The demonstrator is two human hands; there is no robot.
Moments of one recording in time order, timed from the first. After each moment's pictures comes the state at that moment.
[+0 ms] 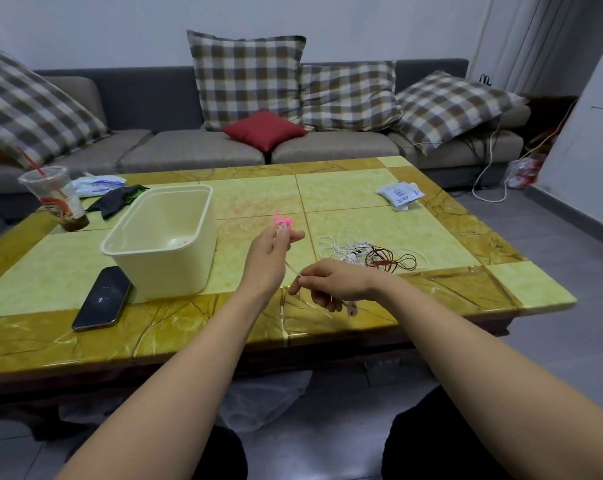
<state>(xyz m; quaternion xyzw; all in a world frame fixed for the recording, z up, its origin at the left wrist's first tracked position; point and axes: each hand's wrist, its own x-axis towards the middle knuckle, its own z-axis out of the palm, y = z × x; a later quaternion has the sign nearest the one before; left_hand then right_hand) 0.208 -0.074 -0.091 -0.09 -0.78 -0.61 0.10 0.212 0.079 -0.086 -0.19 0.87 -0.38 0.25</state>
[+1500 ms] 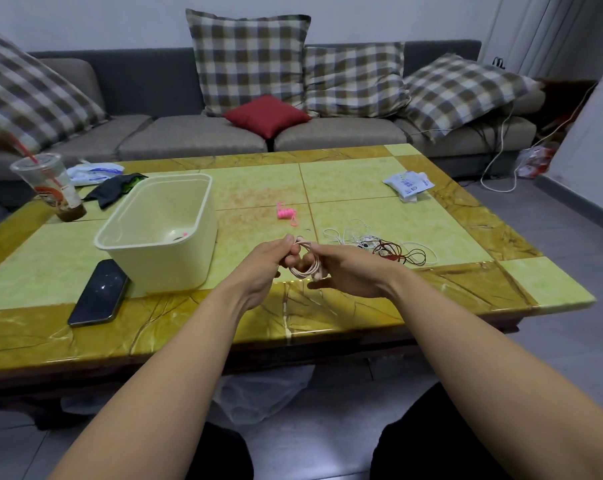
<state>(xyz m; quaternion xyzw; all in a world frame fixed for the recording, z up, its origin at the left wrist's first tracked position) 0.192 -0.094 -0.102 -0.07 -0.75 -0.64 -0.12 0.180 0.086 -0.112 -0.13 0.67 -0.67 0.29</state>
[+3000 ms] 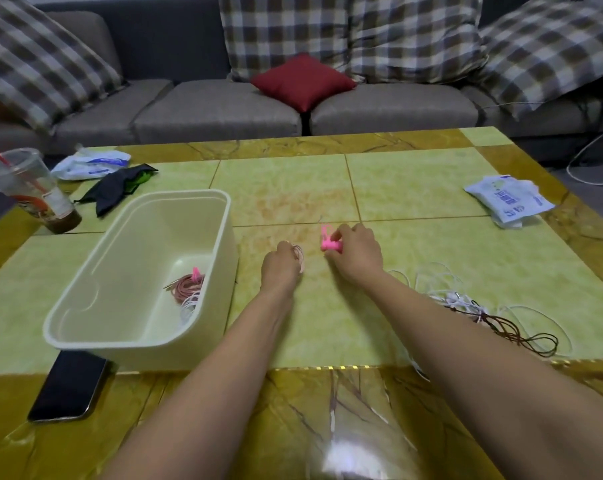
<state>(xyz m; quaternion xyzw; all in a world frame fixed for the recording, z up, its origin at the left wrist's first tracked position) 0.000 -0.111 -0.151 0.26 -0.72 -0.64 -0.02 -0.052 0.020 -0.191 -0.01 0.97 -0.25 -0.02</state>
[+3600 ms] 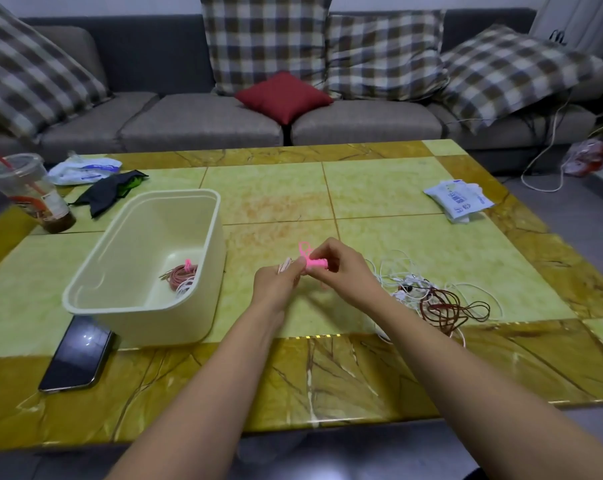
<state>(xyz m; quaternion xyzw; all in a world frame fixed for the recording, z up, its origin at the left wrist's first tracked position) 0.078 -0.093 -0.134 0.20 -0.70 -0.69 -0.06 0.055 0.045 -0.158 -0.12 0.81 -0.57 -0.02</state>
